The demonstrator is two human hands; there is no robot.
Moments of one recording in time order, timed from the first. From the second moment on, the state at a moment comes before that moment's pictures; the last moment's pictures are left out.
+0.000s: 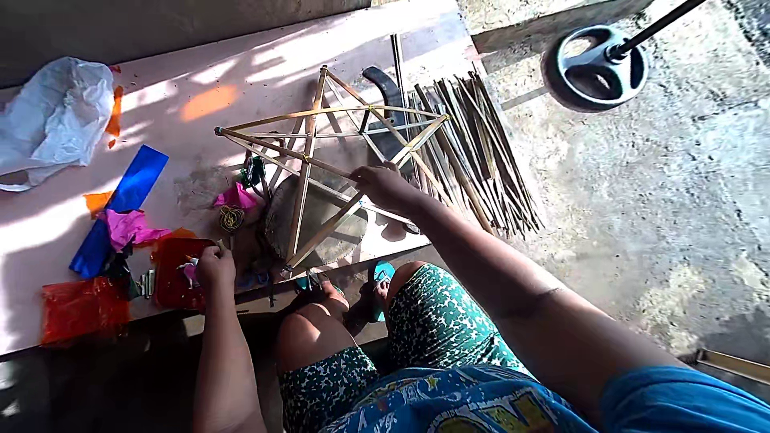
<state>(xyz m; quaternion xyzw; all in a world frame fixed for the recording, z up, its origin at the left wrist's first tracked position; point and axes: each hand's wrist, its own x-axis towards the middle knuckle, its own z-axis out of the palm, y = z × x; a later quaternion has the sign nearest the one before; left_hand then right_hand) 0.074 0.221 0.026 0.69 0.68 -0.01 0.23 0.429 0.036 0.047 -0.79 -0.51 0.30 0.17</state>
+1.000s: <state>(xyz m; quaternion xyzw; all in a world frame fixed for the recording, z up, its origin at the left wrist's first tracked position) 0.161 0.201 0.023 0.69 0.45 0.22 0.51 0.379 0.040 0.053 -0.71 -0.56 0.38 0.16</state>
